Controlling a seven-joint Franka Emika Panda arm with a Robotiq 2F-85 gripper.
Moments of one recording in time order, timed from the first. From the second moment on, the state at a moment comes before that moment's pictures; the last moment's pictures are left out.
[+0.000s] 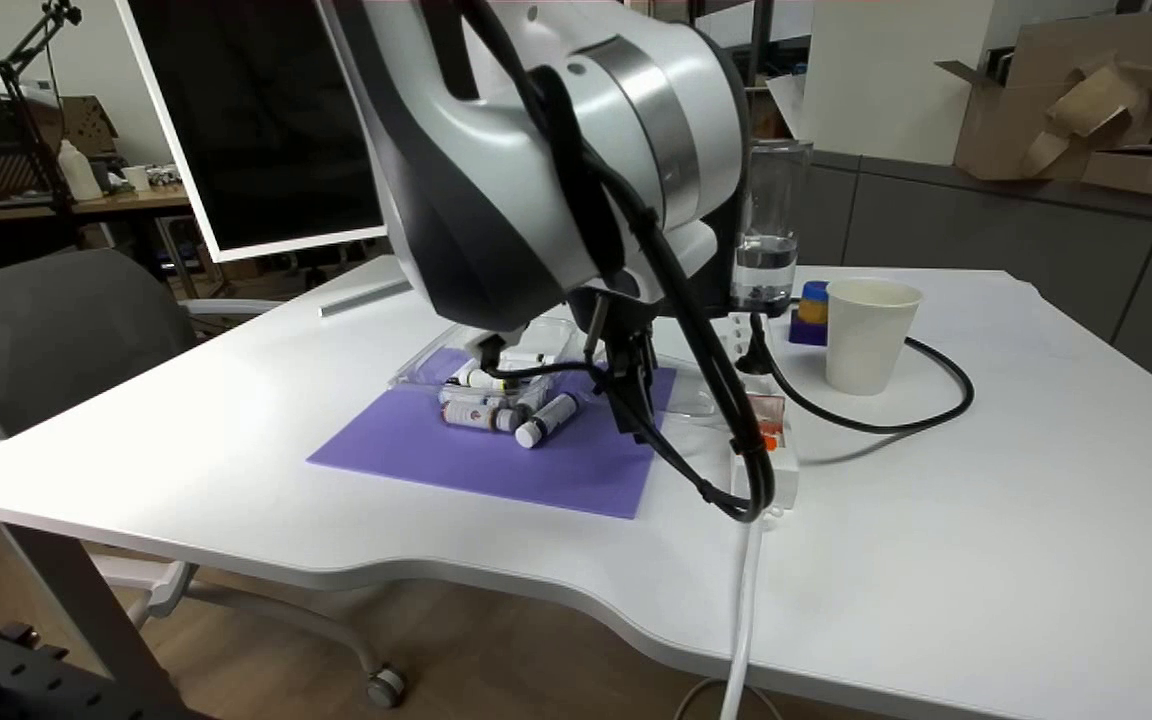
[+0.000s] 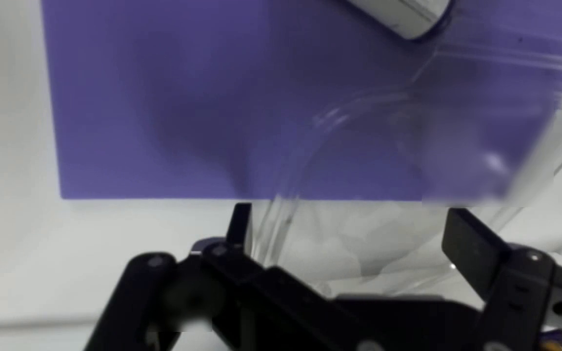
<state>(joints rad) 0.05 0.63 -0.51 -2.36 -1.02 3.44 2.12</state>
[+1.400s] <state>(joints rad) 0.07 0.54 -0.34 -2.36 -0.64 3.46 1.20</state>
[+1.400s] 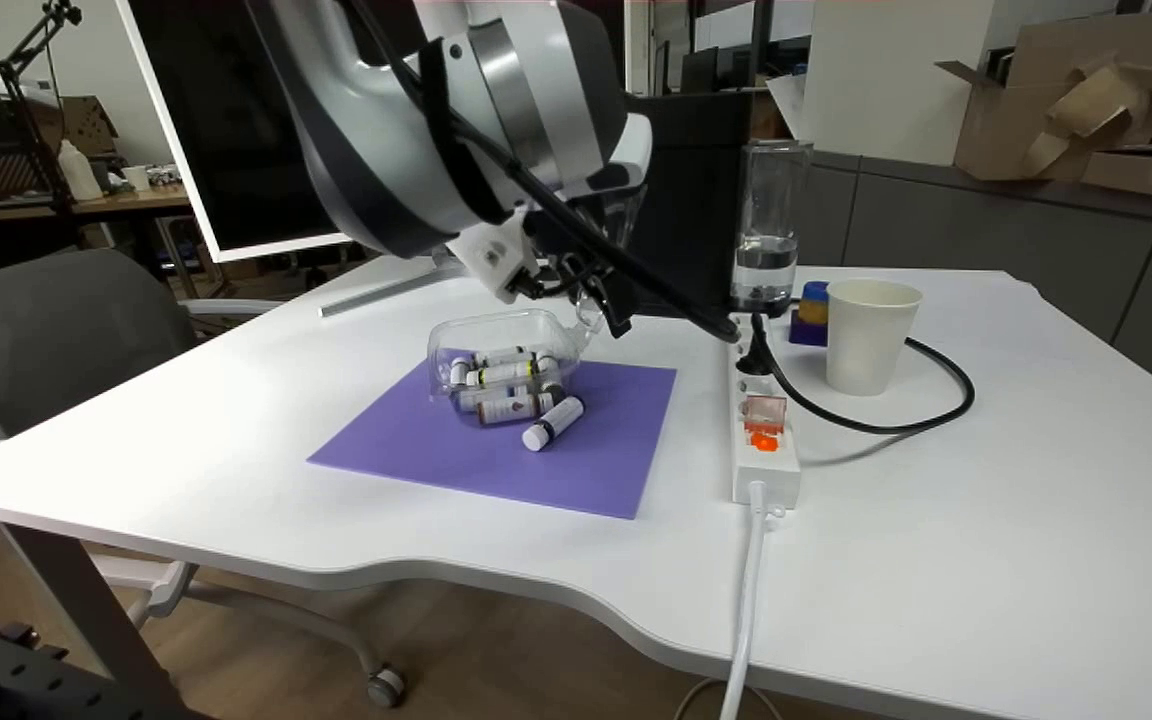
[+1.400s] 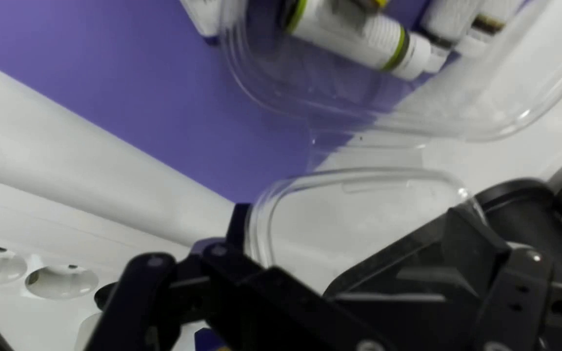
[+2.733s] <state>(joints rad) -0.35 0.32 -0.04 -2.57 -0.54 3.46 0.53</state>
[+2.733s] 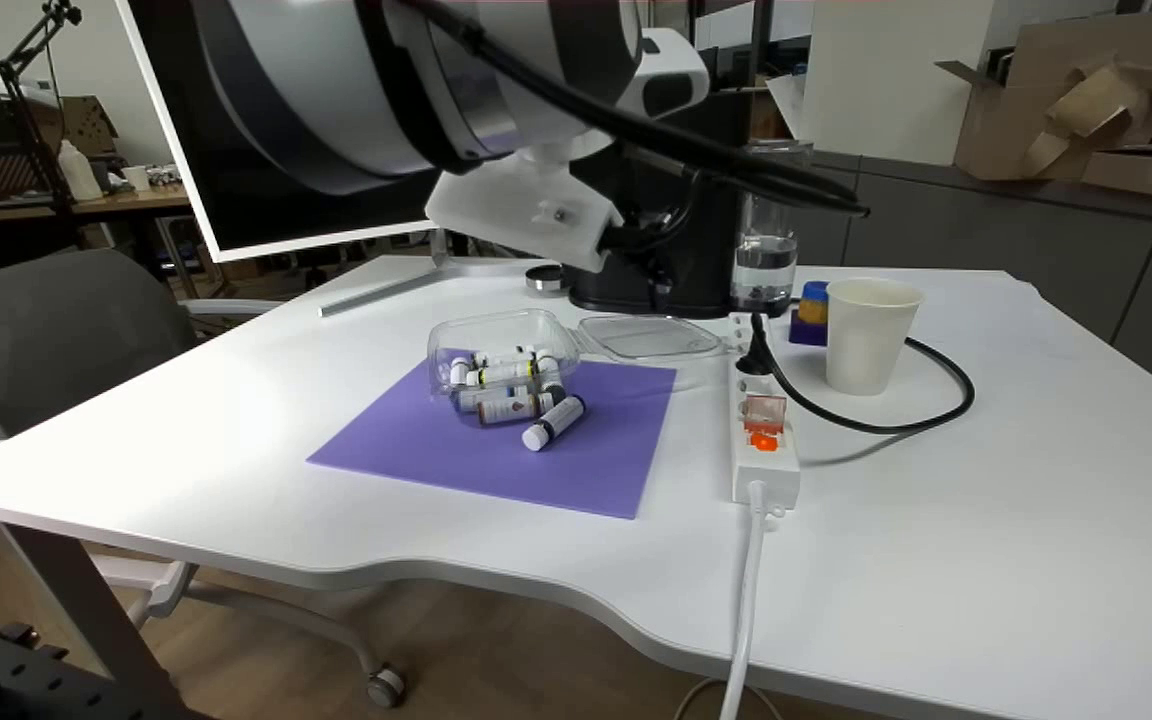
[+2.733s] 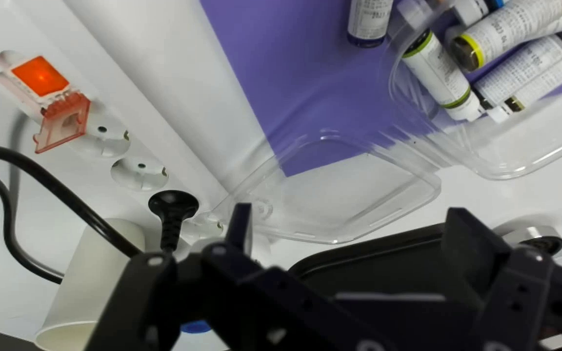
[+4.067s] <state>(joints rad) -0.48 0.65 0.20 -2.21 0.02 3.46 0.72</state>
